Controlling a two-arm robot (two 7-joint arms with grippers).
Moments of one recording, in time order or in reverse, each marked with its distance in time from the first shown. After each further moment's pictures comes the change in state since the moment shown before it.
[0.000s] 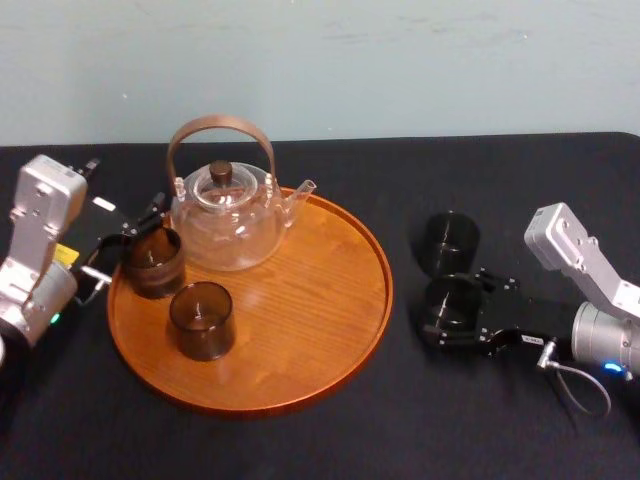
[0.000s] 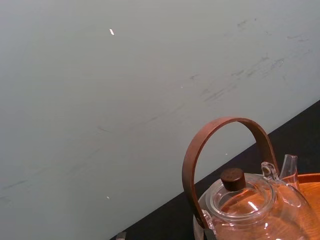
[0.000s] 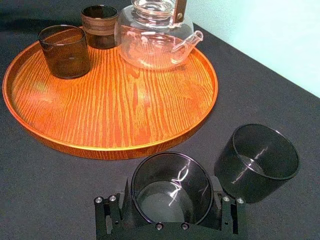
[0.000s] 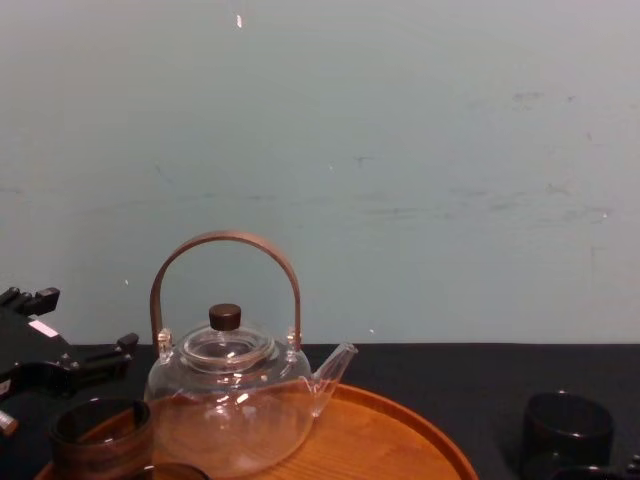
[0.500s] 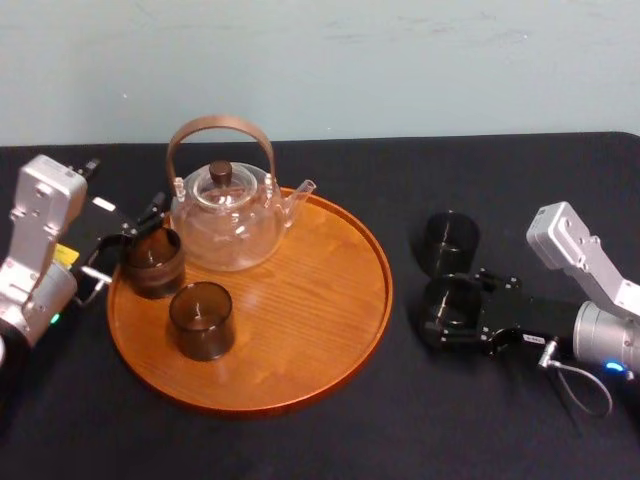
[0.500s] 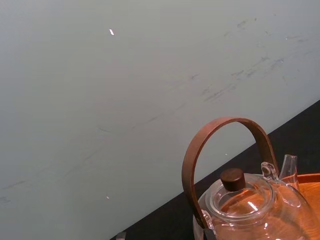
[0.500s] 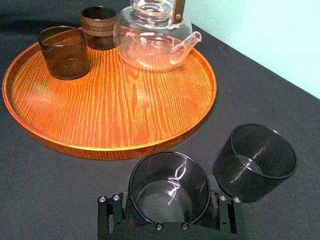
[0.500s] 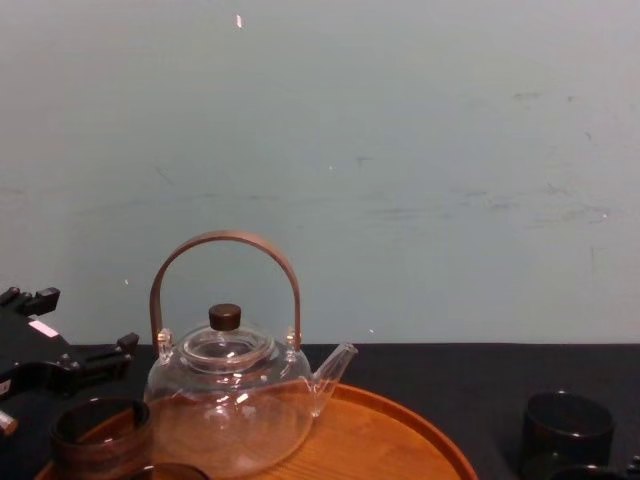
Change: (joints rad) left arm 0.000 0.000 0.000 0.000 0.000 0.000 0.000; right arm -0.002 0.001 0.004 -0.002 0.003 -0.001 0.000
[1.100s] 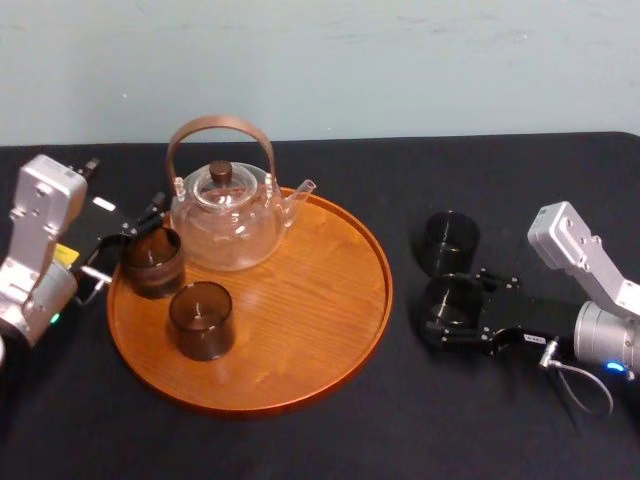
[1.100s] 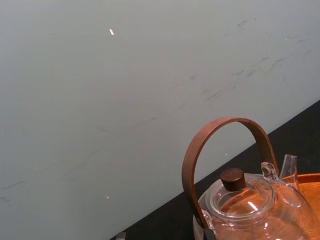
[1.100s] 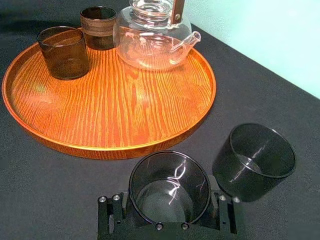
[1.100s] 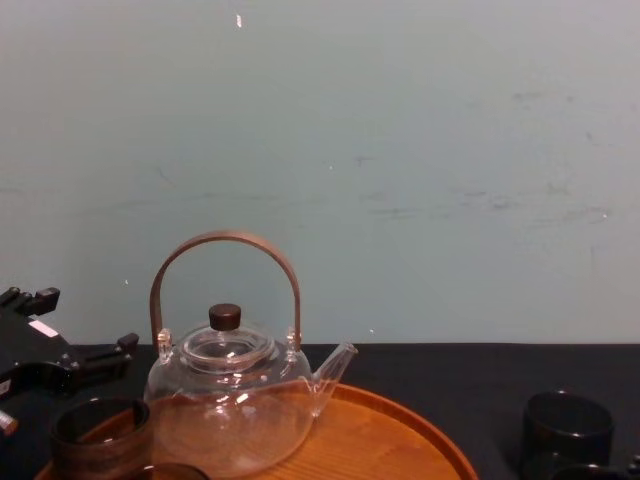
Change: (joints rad) left arm 0.000 0.000 0.000 0.000 0.000 0.000 0.000; right arm -0.002 0.001 0.002 0.000 0.002 0.000 0.000
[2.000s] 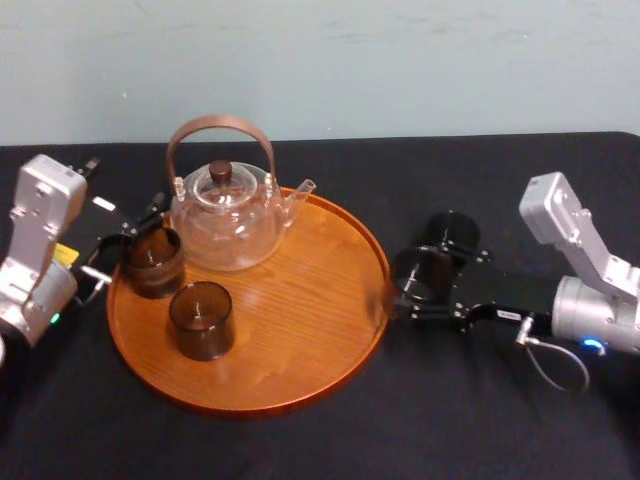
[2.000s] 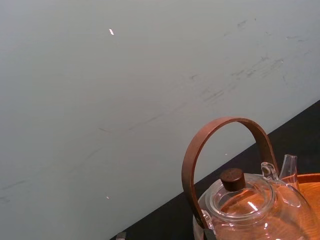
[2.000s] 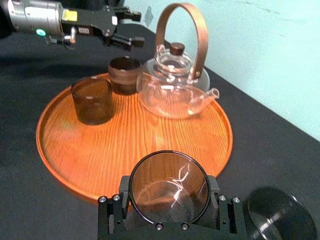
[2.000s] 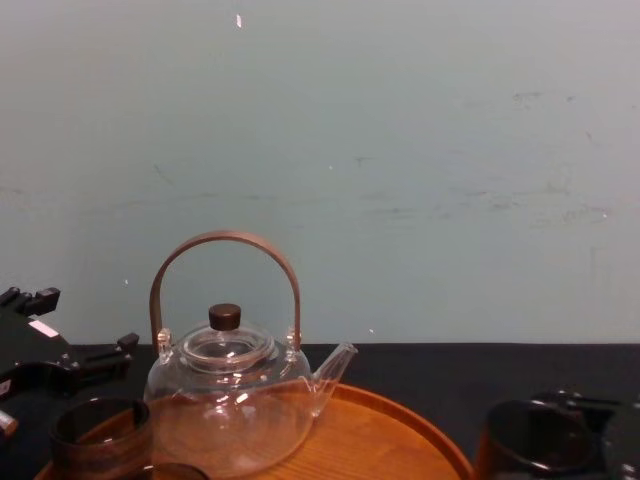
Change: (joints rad) left arm 0.000 0.000 0.000 0.000 0.000 0.000 0.000; right arm 0.055 -0.027 -0.027 -0.020 0.059 -0.050 0.053
